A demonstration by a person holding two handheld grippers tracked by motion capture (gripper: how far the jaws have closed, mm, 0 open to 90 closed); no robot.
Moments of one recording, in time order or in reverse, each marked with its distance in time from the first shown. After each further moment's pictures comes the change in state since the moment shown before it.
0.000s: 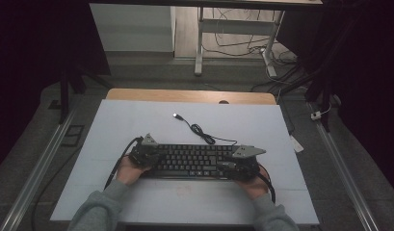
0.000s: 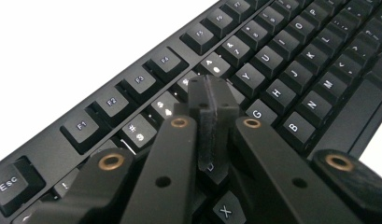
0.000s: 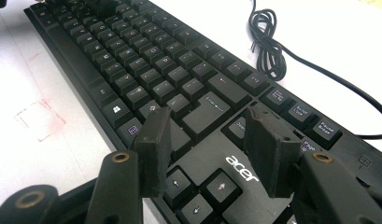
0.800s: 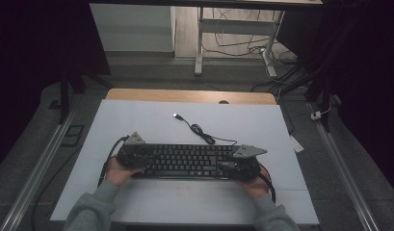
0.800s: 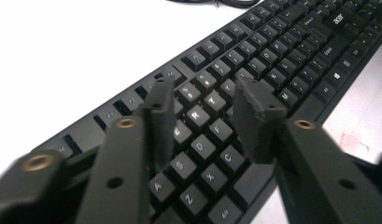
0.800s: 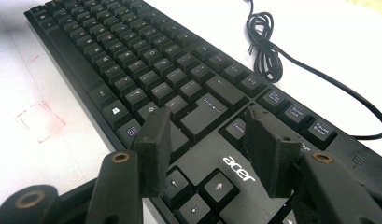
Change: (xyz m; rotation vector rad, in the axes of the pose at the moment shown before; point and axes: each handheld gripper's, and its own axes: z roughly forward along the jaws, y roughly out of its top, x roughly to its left) left arm 0.002 -0.009 -0.042 -0.092 -0.021 -0.046; right arm -0.001 0.000 -0.002 -0.011 0.002 0.003
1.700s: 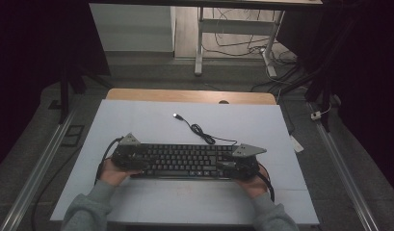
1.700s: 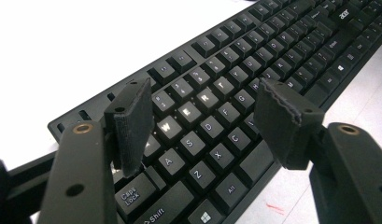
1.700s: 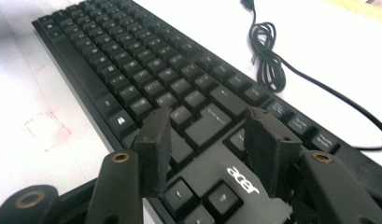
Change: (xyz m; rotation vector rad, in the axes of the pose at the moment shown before) left arm 0.006 -0.007 -0.007 0.016 0.002 -0.041; right arm 0.002 0.006 0.001 -0.022 0.012 -0.005
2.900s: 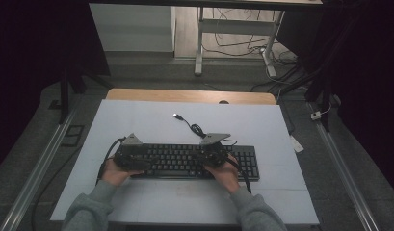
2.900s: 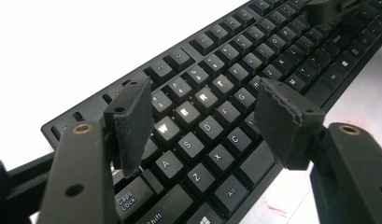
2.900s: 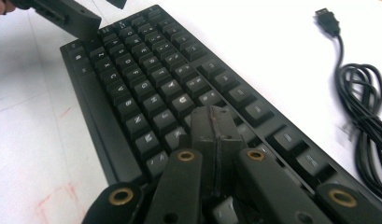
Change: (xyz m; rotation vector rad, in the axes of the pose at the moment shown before) left arm -0.002 0.001 0.004 0.013 0.004 0.014; right arm 0.025 0.050 0.078 0.065 0.140 -0.033
